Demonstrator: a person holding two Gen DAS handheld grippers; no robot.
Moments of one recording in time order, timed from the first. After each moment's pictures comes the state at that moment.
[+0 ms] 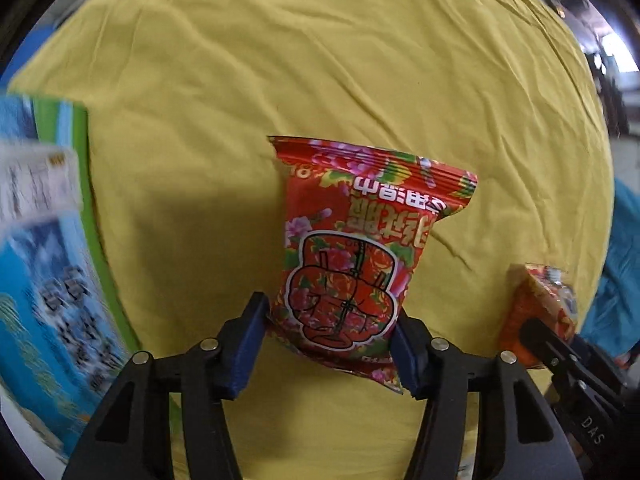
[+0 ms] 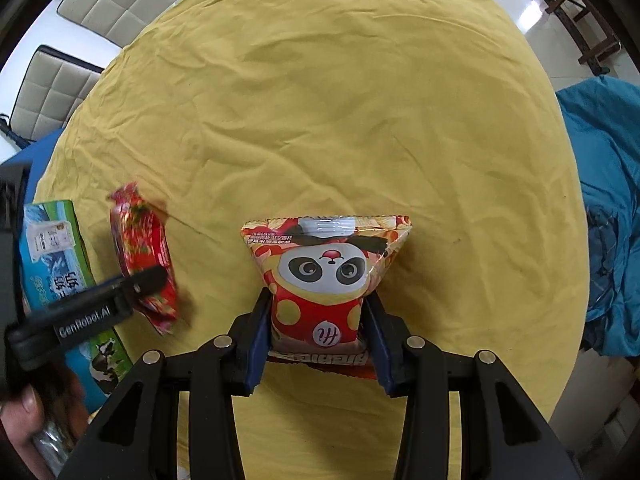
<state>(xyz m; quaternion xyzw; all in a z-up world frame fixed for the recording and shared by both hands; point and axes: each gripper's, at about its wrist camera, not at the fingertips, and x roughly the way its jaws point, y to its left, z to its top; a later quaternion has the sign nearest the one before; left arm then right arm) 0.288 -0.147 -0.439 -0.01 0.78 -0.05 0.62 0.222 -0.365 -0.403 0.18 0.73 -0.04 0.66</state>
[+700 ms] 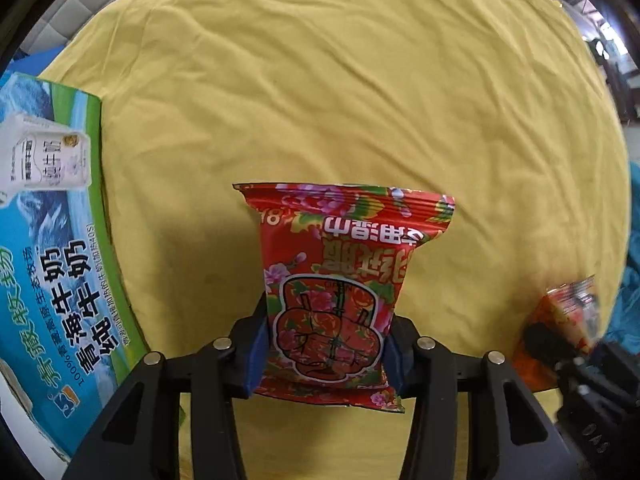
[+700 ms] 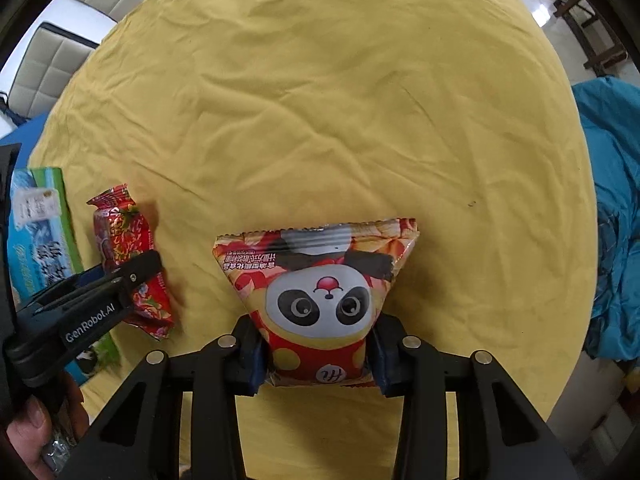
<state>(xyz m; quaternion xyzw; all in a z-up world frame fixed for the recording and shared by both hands) 0.271 -0.184 -0.437 0.04 0.76 -0.03 0.65 0.207 -0.358 -0.423 0.15 0.75 -0.02 0.65</state>
